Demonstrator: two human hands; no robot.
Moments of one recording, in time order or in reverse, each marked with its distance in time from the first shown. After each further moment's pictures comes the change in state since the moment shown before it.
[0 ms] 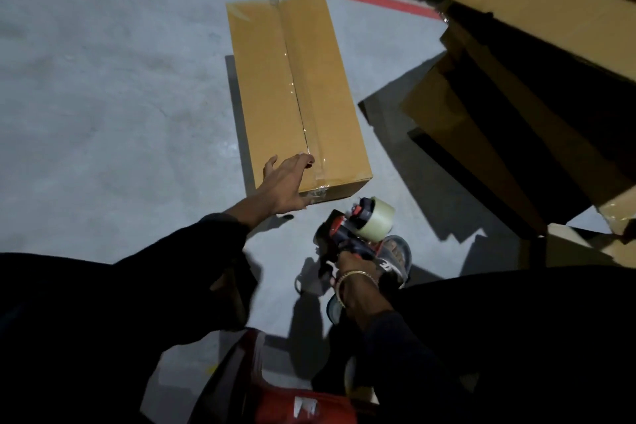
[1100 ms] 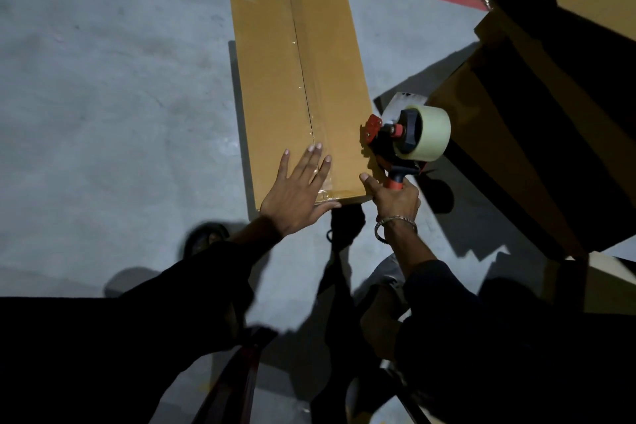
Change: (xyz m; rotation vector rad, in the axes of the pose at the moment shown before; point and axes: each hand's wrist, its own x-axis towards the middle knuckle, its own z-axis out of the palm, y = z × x) left_hand 0.025 -0.014 0.050 0.555 0.160 0.069; right_hand 0.057 -0.161 0.011 -0.166 0.216 -0.534
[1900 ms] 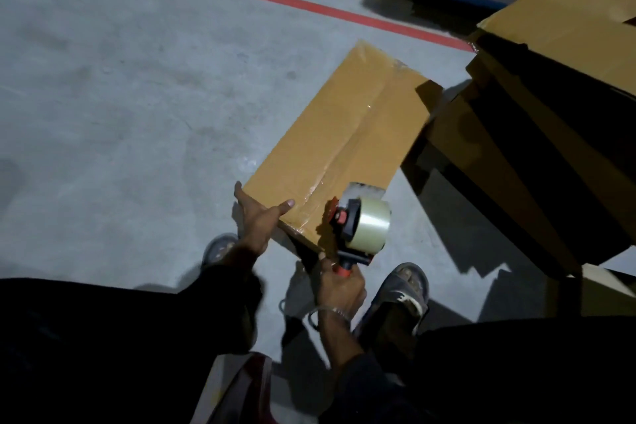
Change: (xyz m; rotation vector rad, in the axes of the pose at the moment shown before) left_hand -0.062 -0.051 0.017 -1.506 0.237 -1.159; right_hand -0.179 0.075 0.045 0.097 0.087 0.137
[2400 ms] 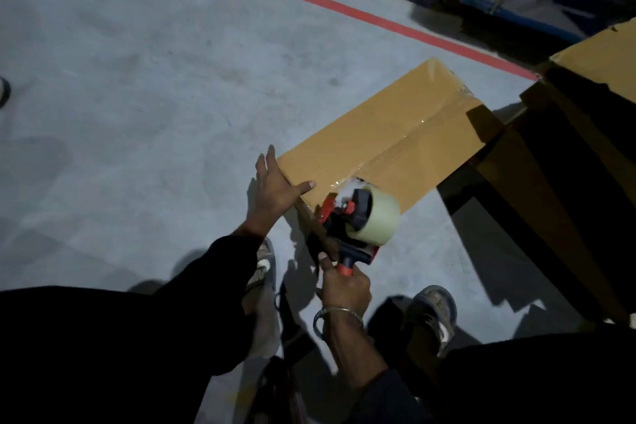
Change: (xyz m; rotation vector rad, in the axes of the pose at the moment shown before) left_hand 0.042 0.066 -0.051 0.494 -0.001 0.290; right_hand -0.035 -0.026 0.055 -0.130 -0.155 0.008
